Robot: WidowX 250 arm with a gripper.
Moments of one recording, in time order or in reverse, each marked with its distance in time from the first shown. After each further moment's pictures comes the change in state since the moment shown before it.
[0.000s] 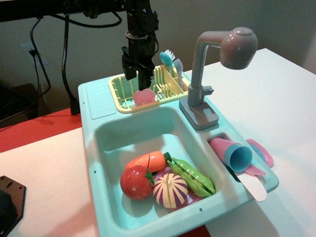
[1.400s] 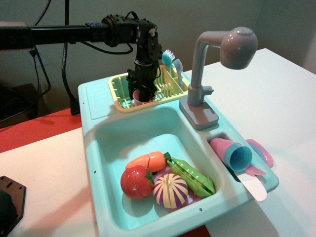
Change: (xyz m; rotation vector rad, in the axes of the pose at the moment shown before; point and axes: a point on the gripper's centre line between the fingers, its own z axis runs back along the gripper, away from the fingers) arm 0.012 0.014 -0.067 0.005 0.127 0.032
